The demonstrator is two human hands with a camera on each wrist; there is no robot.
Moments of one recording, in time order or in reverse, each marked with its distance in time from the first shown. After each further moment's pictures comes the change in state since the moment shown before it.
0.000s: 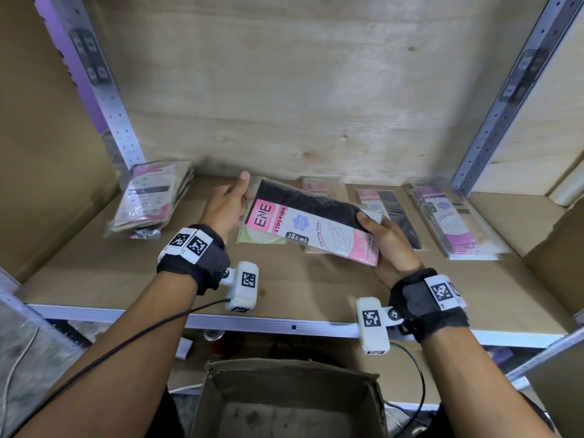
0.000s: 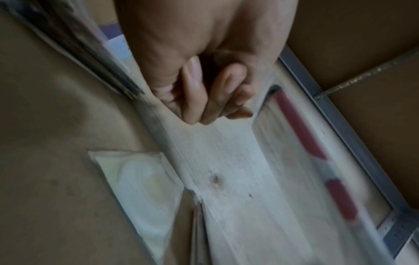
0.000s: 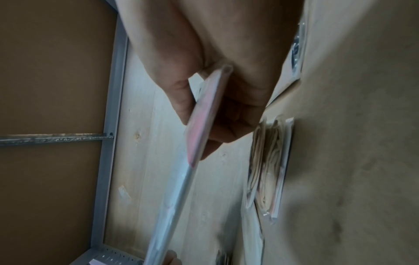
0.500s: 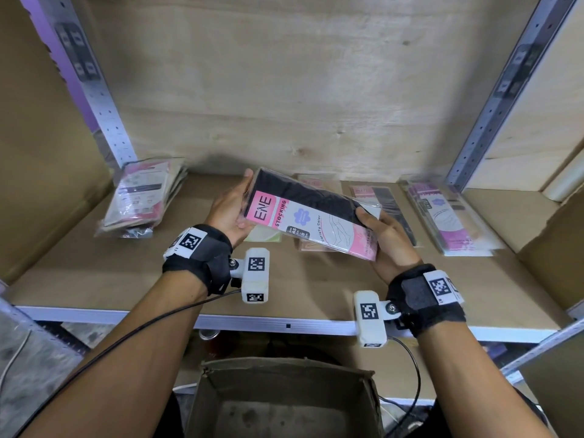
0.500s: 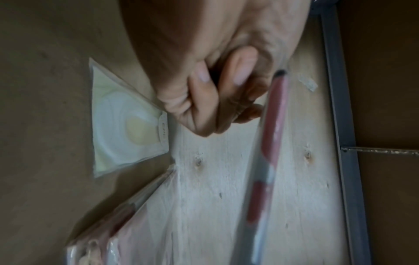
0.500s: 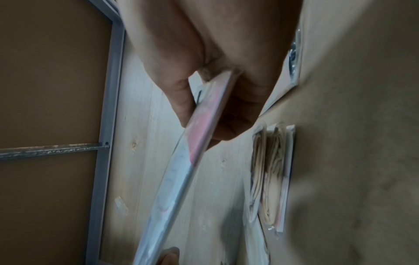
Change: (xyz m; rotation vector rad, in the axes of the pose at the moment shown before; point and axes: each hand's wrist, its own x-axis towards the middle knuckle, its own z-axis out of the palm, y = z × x) left_hand -0.011 0.006 0.019 -0.535 -0.145 -0.202; right_hand -0.003 -0.010 0.000 0.015 0.097 0.033
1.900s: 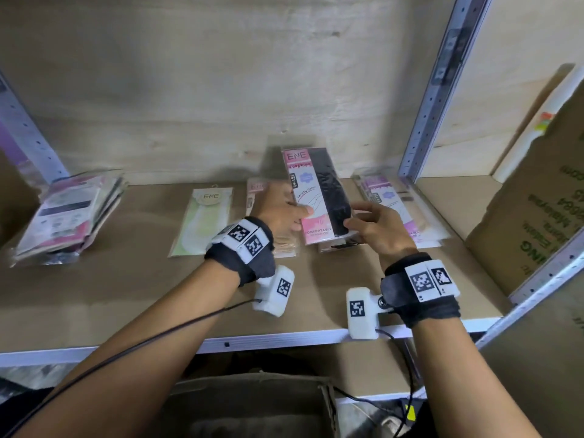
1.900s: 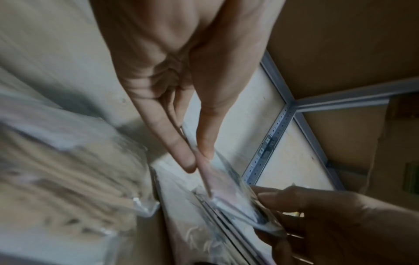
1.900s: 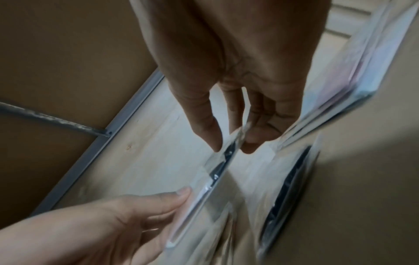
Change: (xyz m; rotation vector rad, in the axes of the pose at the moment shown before) left_hand 0.024 -0.061 0.158 0.773 -0.210 0.105; right_hand 0.028 -0.036 -0.093 -0.529 0.190 -0.124
